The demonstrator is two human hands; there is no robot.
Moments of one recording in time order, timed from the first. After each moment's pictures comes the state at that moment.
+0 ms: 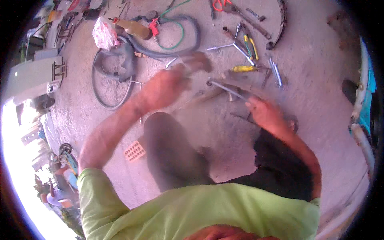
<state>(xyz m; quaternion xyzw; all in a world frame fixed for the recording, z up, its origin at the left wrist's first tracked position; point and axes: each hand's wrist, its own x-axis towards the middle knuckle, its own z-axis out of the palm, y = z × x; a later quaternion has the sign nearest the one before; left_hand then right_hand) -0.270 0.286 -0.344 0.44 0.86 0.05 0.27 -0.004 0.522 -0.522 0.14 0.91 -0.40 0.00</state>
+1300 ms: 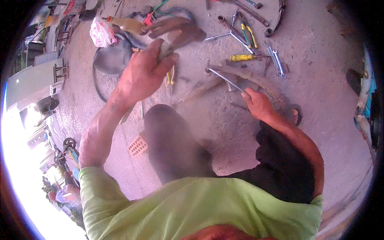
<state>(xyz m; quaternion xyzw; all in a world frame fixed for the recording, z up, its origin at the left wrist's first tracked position) -0.259 0.334 -0.302 0.36 0.89 0.17 0.24 0.002 0.519 -0.541 0.20 0.86 -0.46 0.10</state>
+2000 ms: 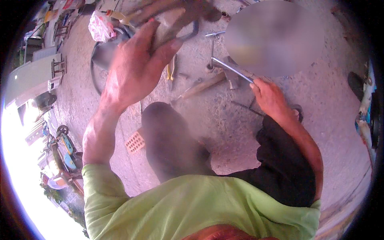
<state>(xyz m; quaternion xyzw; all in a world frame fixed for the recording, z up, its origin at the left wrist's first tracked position) -0.245 0.339 -0.290 0.38 0.88 0.22 0.17 -0.010 0.541 -0.494 0.18 0.90 -0.39 0.05</state>
